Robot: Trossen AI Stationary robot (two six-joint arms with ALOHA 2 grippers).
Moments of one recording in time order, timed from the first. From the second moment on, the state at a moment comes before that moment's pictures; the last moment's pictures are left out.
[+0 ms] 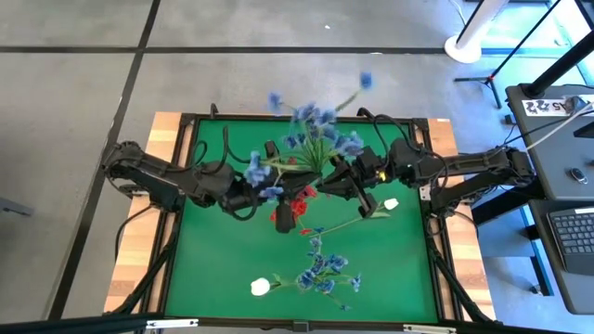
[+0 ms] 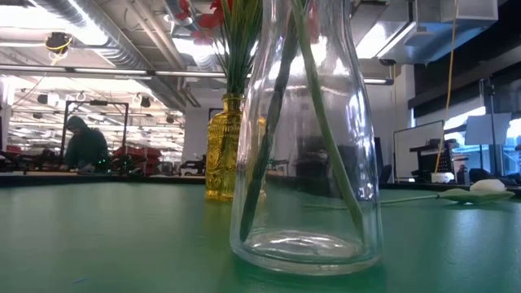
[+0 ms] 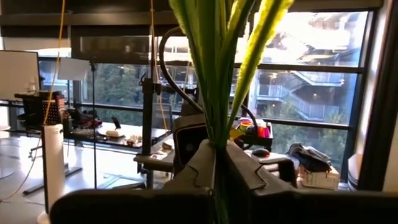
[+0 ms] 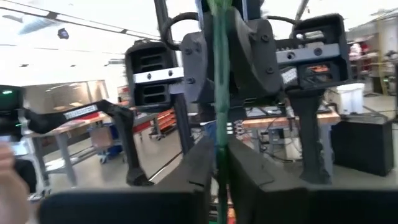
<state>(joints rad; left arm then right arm) -0.31 1.53 1.48 0.34 -0.59 0.08 0.07 1.29 1.05 0.53 -0.34 0.26</state>
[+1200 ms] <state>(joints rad) -0.79 1.75 1.48 0.36 -0.73 -0.08 0.07 0.75 1.05 -0.26 -0.06 0.04</state>
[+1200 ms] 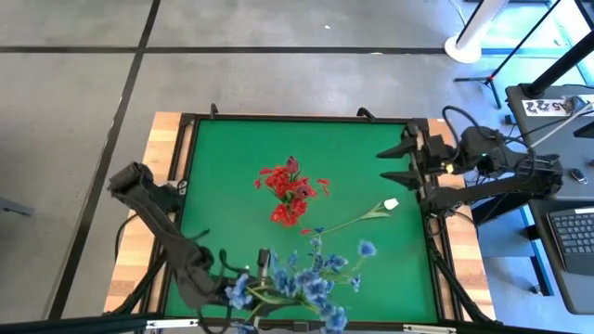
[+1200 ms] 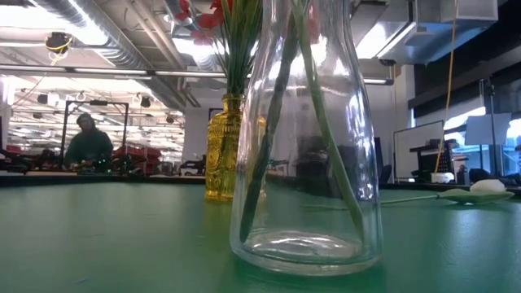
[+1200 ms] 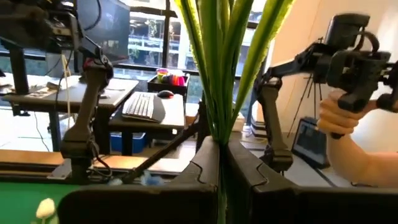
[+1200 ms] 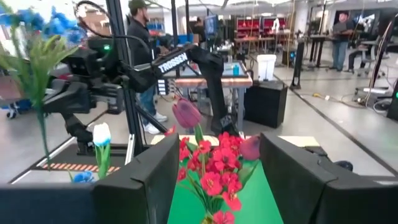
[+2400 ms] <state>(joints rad) -0.77 2.02 1.48 0.32 -1.17 -0.11 0.07 0.82 1.05 -0.24 -0.10 0.03</state>
